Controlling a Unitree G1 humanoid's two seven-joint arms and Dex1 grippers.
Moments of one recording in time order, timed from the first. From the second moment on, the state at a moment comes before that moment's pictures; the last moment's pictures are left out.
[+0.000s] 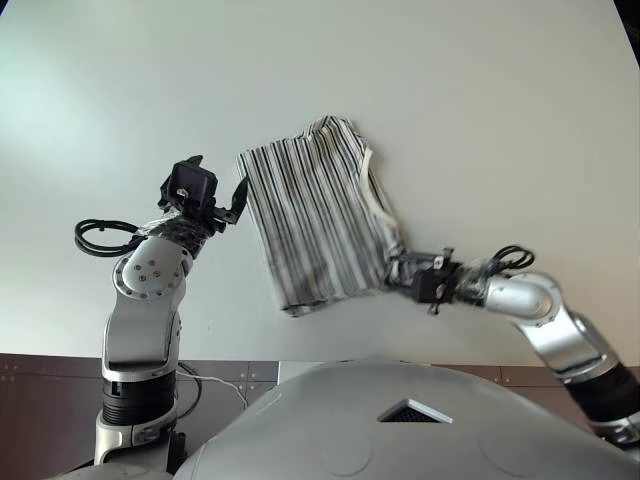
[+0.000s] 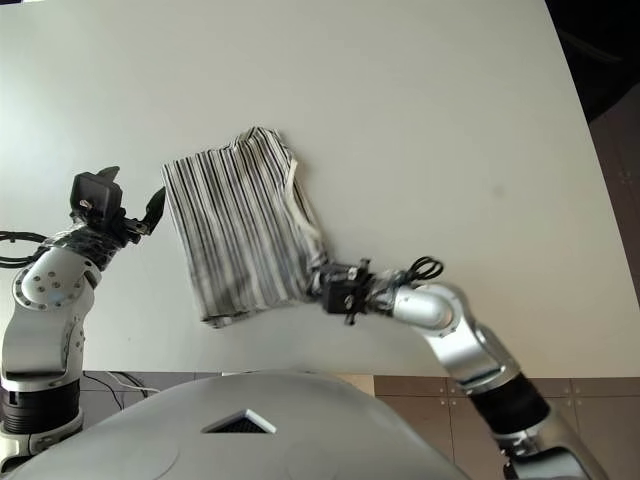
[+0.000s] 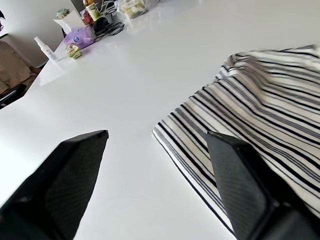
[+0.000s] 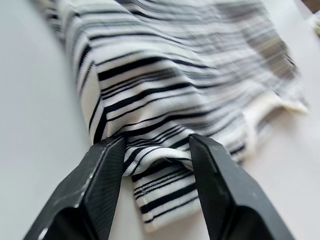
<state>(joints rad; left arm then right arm) 0.24 0.49 0.08 -0.48 0.00 0.51 -0.31 0.24 -0.66 0.53 -0.46 -0.22 0.05 0.82</state>
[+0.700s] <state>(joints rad) 0.26 0.43 0.04 -0.41 0.09 0.44 -0.26 0.09 -0.50 0.54 -0.30 -0.44 0.15 0.51</state>
